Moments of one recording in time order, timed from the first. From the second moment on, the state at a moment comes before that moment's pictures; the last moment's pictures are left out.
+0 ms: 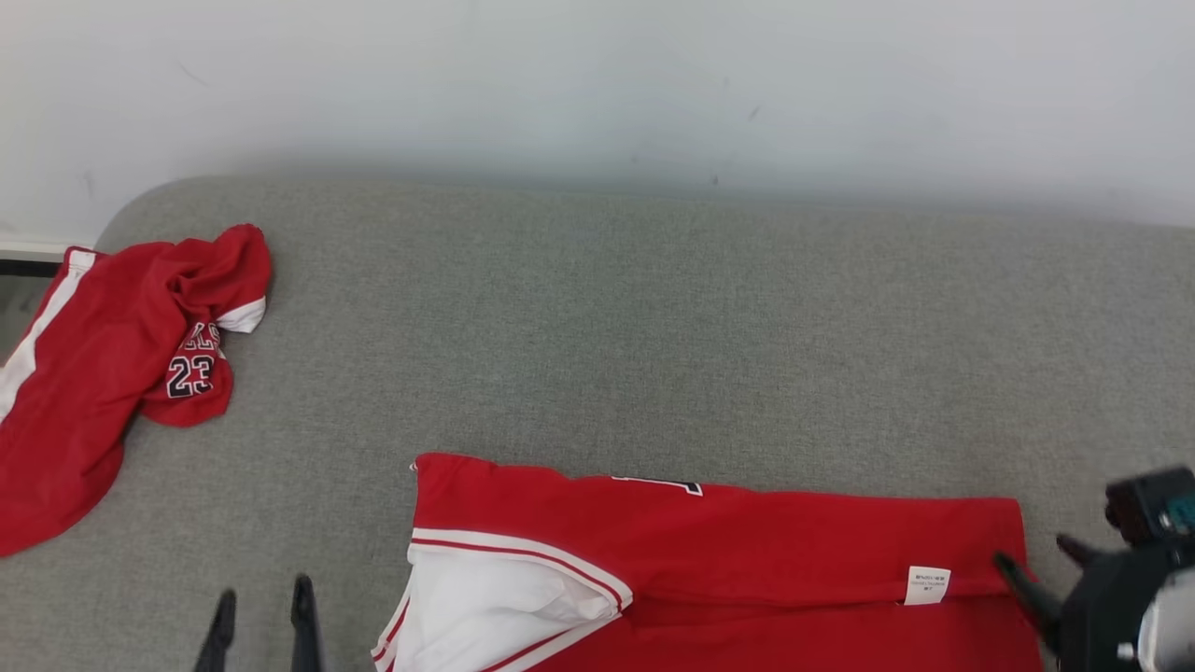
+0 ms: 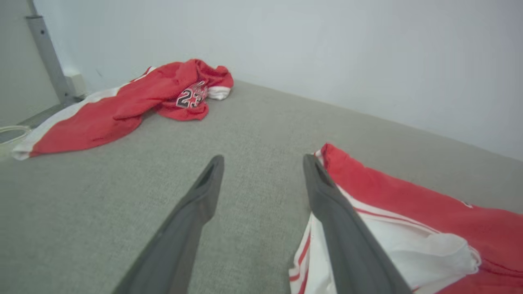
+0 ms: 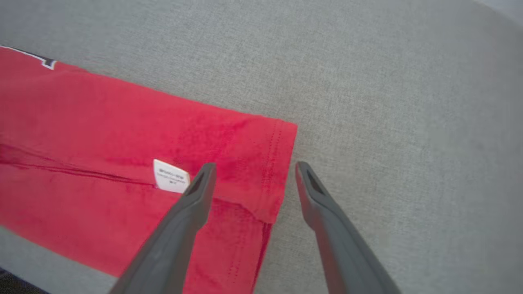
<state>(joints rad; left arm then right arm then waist) 0.14 0.20 -0.13 0.09 -0.47 0.09 -0.25 -0.05 -0.58 0.10 0.01 0.46 0.13 0.66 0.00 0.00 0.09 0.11</state>
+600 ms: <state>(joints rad) 0.14 0.07 0.02 -0.22 -0.36 -0.11 -0.26 0.09 -0.05 -0.33 -0.10 0.27 0.13 0.48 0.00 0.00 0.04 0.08</state>
